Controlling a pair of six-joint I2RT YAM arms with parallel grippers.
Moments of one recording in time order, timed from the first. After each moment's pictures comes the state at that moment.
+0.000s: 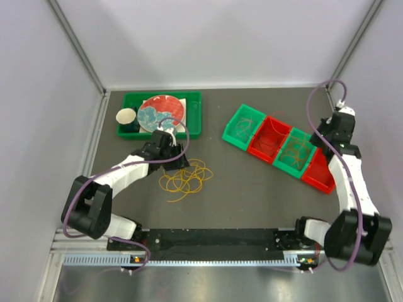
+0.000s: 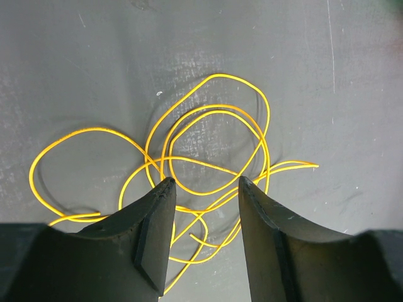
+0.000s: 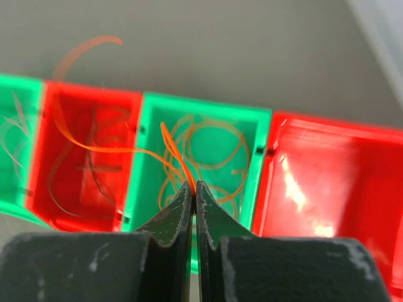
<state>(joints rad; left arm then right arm) -0.40 1.40 0.77 -0.23 0.20 -0.53 -0.21 1.12 0.91 -0.36 0.02 0.29</state>
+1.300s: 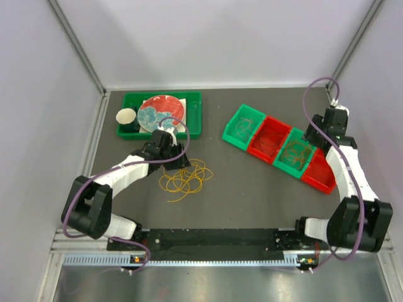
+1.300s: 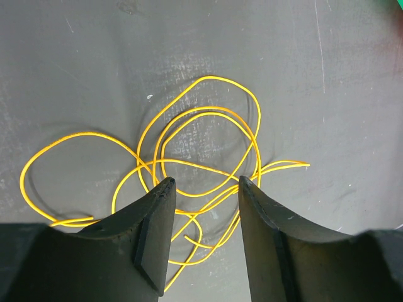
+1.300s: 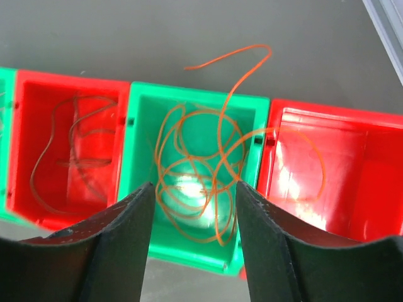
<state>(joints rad) -0.40 1.41 0.77 -0.22 0.22 -0.53 -0.15 1.21 0.95 -0.44 0.08 0.31</state>
